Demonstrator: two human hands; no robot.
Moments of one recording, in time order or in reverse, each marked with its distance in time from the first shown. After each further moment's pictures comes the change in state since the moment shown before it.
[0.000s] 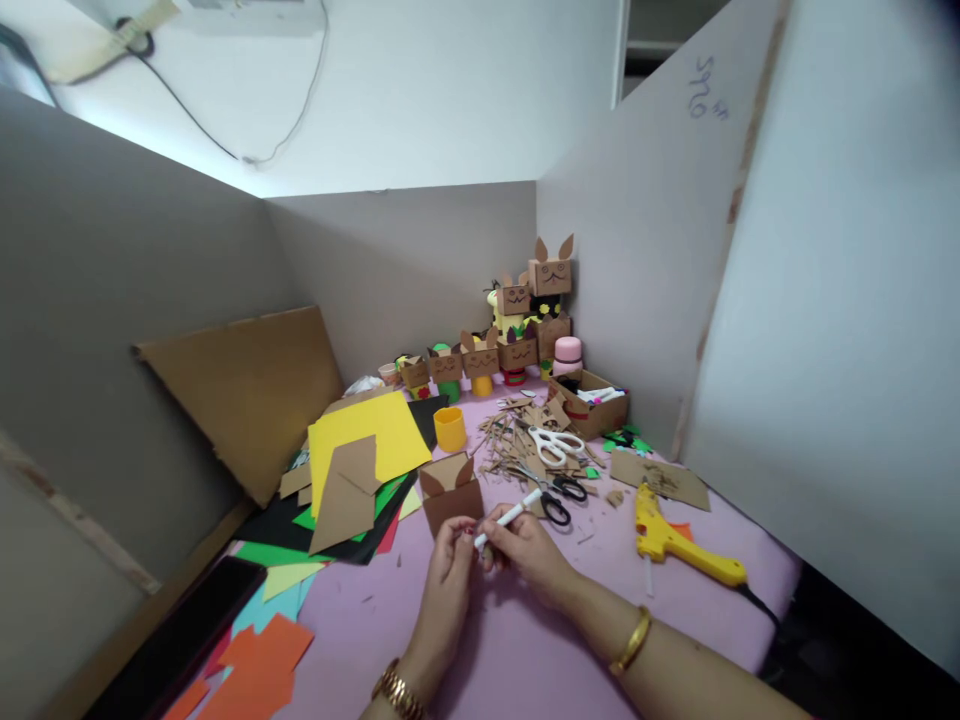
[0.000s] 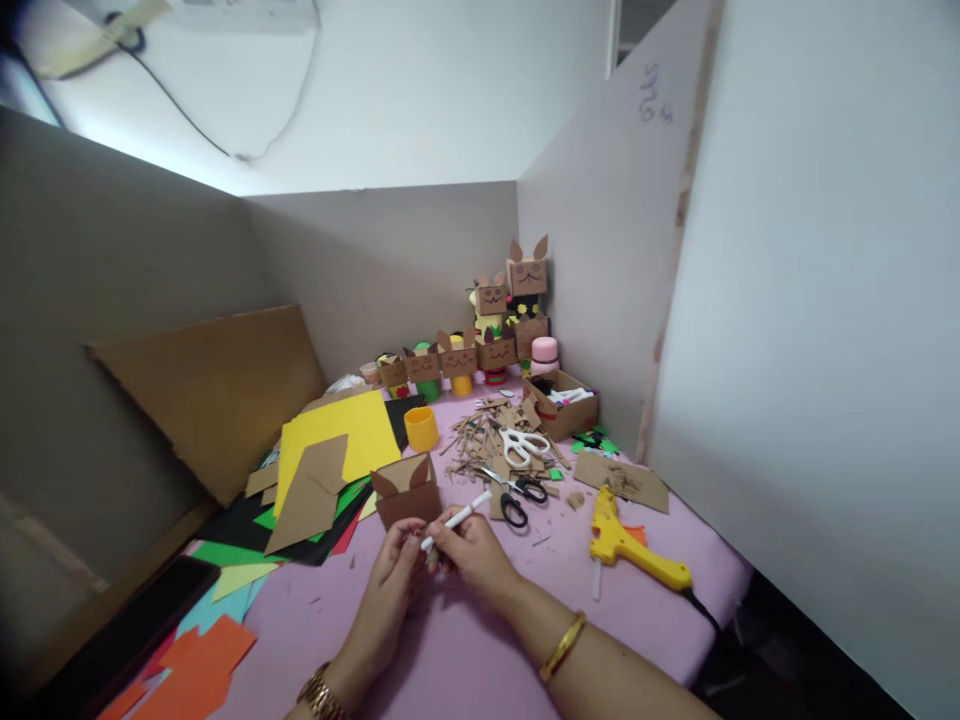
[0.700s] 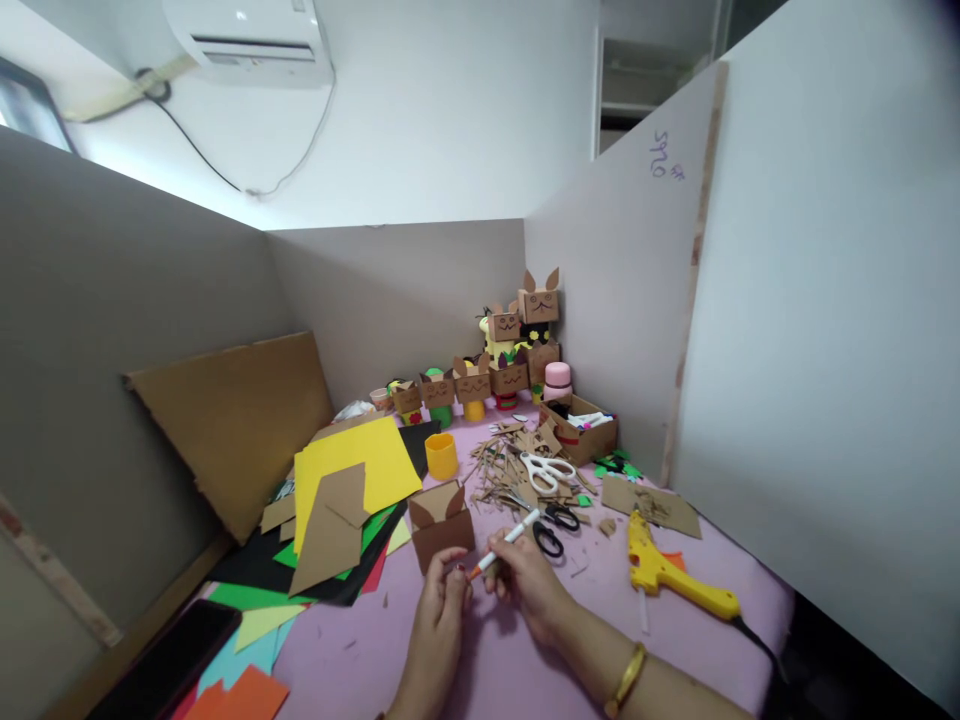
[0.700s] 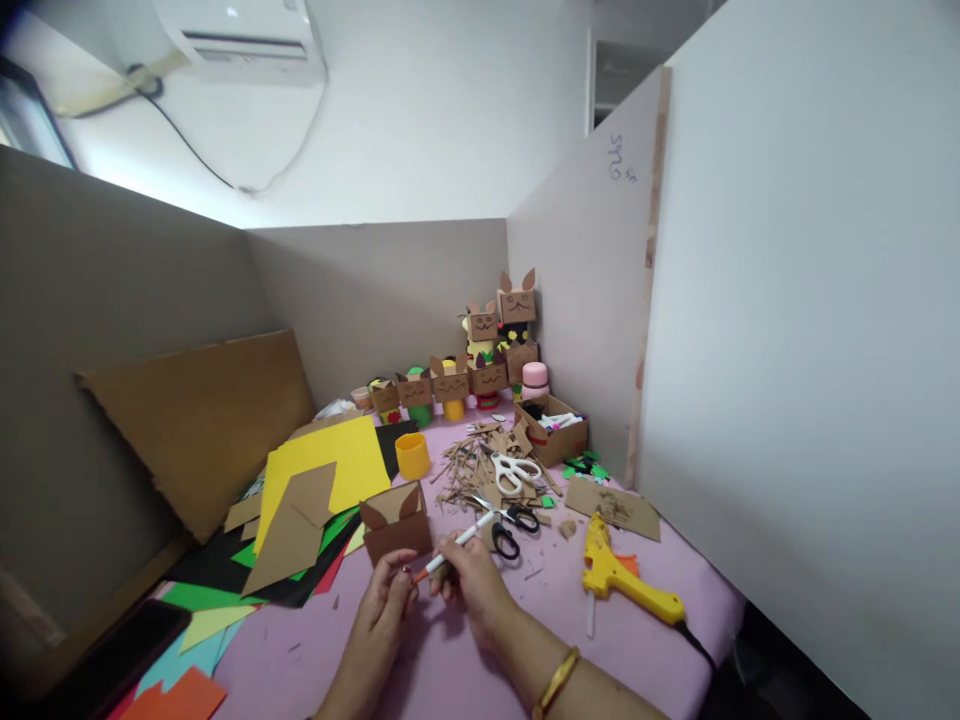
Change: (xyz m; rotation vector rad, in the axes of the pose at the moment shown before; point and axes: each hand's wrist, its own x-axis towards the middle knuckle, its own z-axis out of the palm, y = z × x) left_hand 0.007 -0.006 -0.008 0.278 0.016 0.132; right_hand 0.012 0.011 -0.008 0.137 0.160 0.067
